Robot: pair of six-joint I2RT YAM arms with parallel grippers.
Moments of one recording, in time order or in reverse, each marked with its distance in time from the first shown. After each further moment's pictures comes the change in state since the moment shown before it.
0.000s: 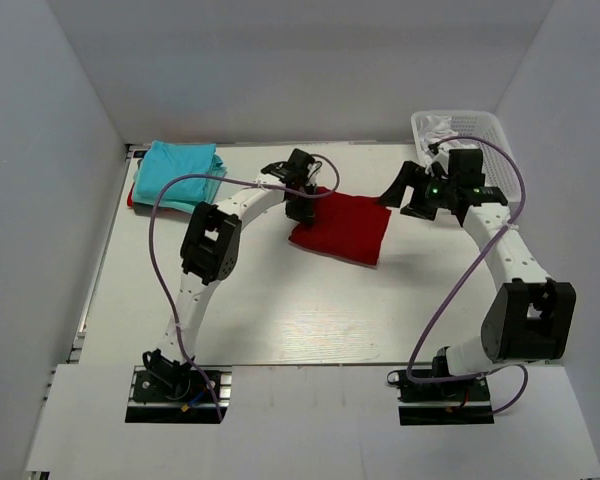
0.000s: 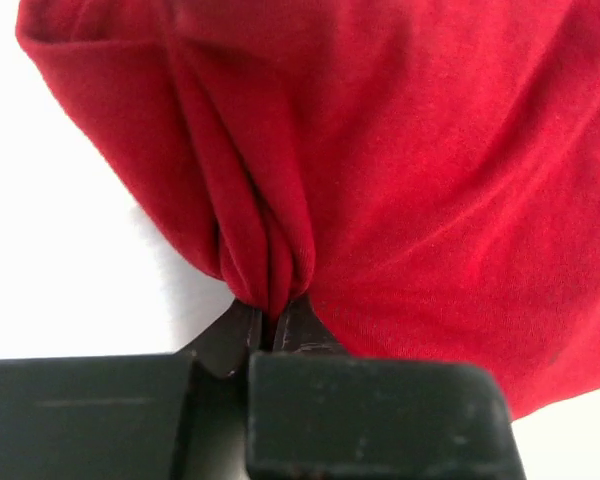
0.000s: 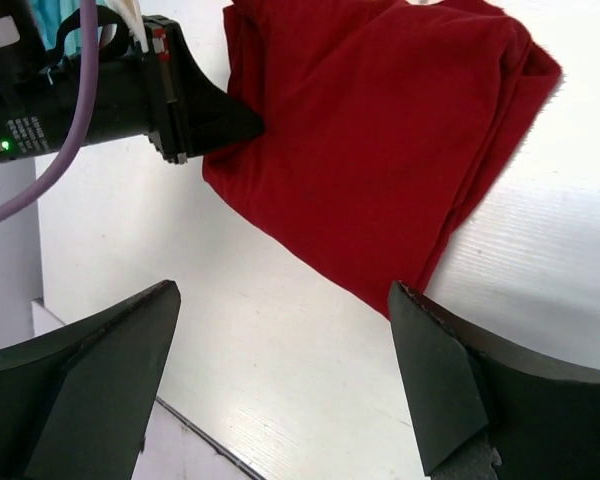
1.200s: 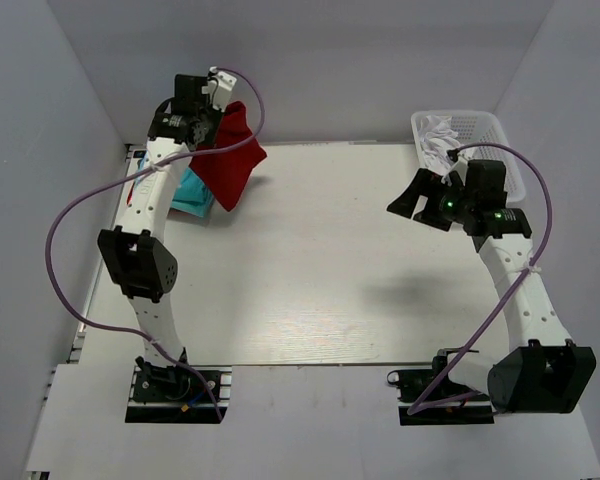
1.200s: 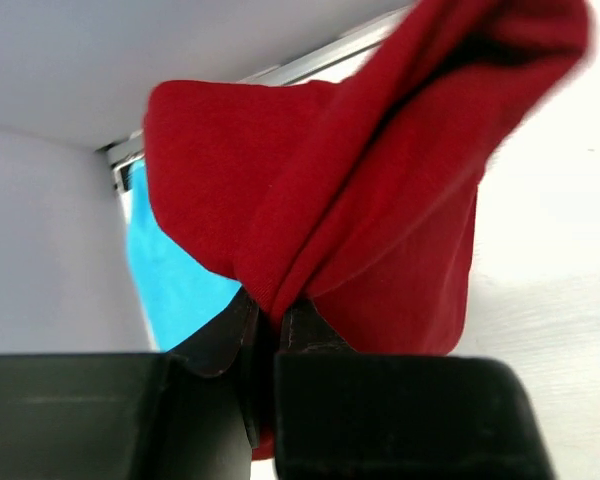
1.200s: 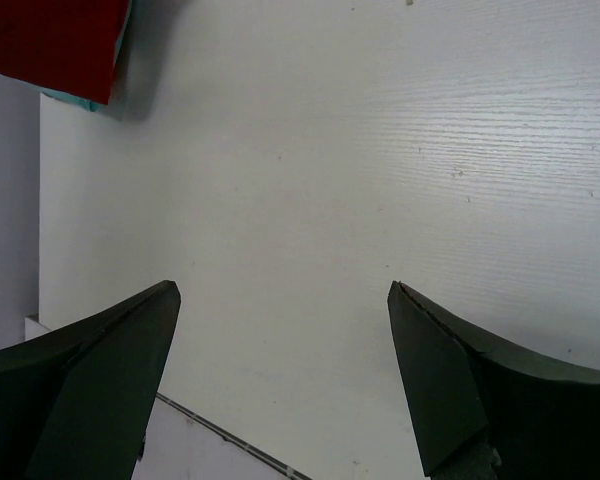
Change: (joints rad) left arm 0.343 -0.421 0.151 -0.089 -0.304 0.697; right arm -0.010 -0.292 -0.072 -0.113 0.085 0.018
